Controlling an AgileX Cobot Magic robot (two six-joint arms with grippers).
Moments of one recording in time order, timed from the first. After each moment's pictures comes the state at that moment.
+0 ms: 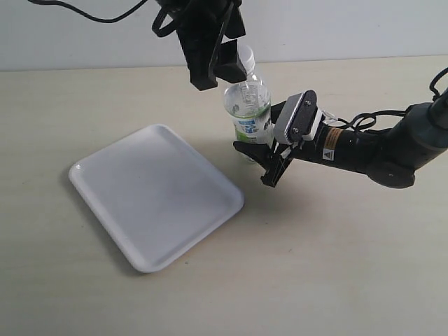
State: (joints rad) left arm -0.69 1.90 -1.77 -0.19 0.93 1.09; right arm 0.05 2.32 -1.00 -0.88 -1.08 -0.06
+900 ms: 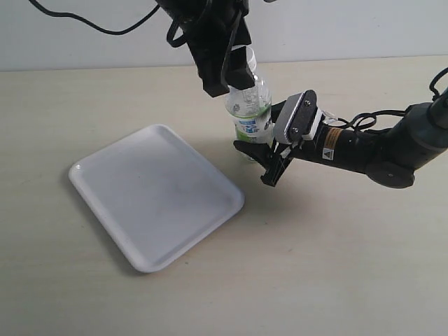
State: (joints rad) left arm -0.69 1.94 -1.77 -0.23 0.90 1.07; right arm 0.05 2.32 -1.00 -0.87 -1.08 -0.07
